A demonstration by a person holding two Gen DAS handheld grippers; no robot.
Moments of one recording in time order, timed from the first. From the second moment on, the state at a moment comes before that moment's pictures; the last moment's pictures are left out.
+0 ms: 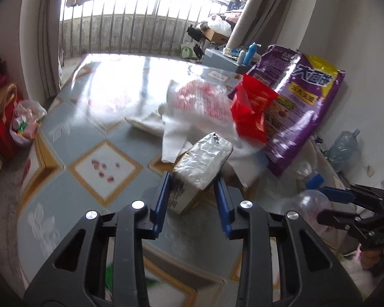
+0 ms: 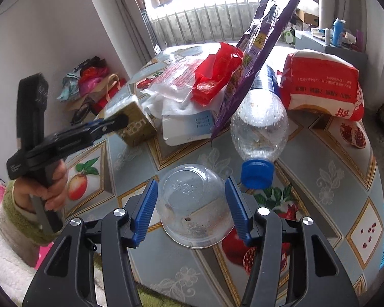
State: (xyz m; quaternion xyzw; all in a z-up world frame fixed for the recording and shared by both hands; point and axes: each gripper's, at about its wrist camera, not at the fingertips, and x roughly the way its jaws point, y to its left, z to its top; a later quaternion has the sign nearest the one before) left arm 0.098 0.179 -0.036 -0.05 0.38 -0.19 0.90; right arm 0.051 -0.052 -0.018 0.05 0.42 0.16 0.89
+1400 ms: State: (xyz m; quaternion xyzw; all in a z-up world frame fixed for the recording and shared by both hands) left arm 0.069 0.150 -0.041 0.02 0.39 -0.18 0.90; right arm 0.049 -0.059 -0.029 0.07 0.44 0.18 0.88
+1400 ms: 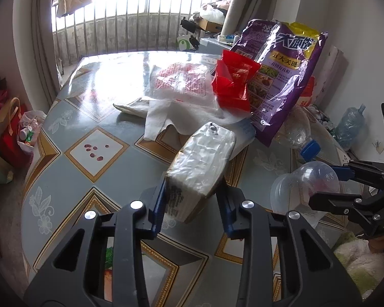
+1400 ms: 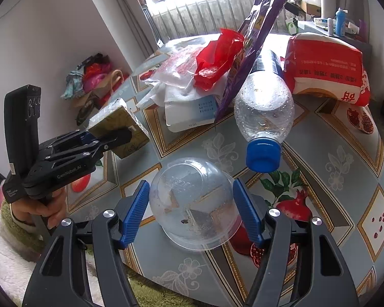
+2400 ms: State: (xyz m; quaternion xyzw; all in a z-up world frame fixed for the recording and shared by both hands) left arm 0.096 -0.190 0.032 0.06 0.43 -0.48 0.76; right arm -0.090 -0.381 0.010 0.33 0.26 -0.17 0.89
